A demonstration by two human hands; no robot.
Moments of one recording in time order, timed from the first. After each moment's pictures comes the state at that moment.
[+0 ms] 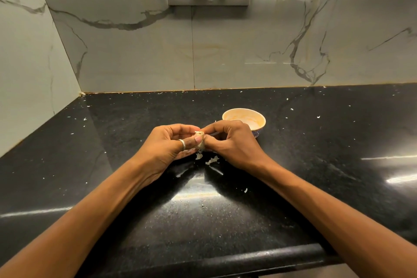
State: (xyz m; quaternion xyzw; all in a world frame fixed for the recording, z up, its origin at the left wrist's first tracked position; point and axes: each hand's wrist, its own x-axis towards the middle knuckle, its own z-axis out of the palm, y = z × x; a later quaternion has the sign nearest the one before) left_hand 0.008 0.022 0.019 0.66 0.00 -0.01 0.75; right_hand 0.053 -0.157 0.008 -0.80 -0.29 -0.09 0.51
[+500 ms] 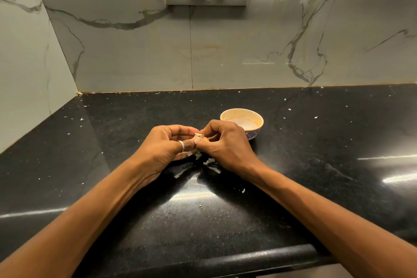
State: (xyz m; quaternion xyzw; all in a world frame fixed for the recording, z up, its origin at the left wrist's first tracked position) left_hand 0.010 0.021 0.020 0.68 0.02 -0.01 0.74; right_hand 0.047 -0.146 0.006 -0.82 -0.24 -0.11 0.51
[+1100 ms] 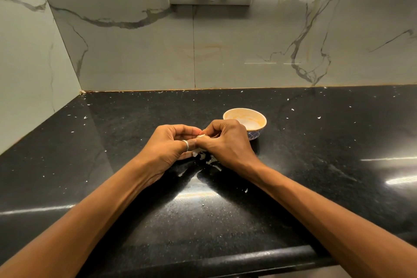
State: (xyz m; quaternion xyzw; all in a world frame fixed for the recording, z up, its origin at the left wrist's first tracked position) left_hand 0.012 0.017 0.016 0.70 0.02 0.01 0.71; right_hand 0.048 -0.136 0.009 -0.83 -0.21 -0.13 0.50
